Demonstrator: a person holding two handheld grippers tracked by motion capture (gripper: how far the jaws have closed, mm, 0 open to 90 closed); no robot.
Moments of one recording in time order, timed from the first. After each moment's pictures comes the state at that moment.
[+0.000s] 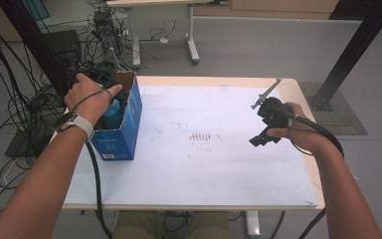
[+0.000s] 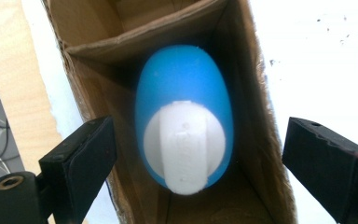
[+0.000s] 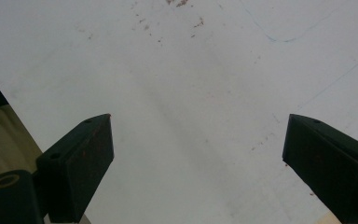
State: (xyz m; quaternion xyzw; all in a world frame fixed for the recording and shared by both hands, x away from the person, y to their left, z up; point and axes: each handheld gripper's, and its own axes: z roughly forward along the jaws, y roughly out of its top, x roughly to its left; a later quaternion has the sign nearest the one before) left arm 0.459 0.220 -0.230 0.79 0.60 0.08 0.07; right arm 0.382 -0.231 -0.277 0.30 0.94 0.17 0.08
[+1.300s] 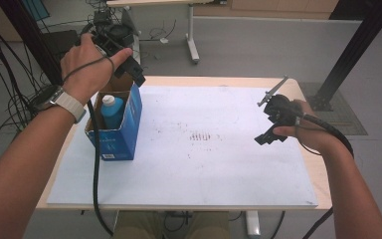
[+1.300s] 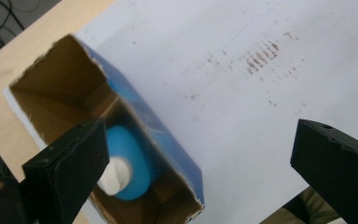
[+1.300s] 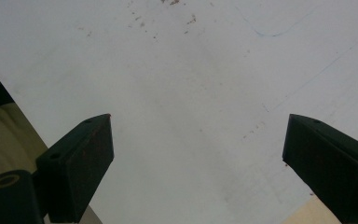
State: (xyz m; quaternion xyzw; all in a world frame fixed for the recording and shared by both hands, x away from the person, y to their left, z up) left arm 0.435 0.151 -0.131 0.89 0.42 0.09 0.14; right arm 0.374 -0.241 -0.263 0.31 0.93 0.17 0.09
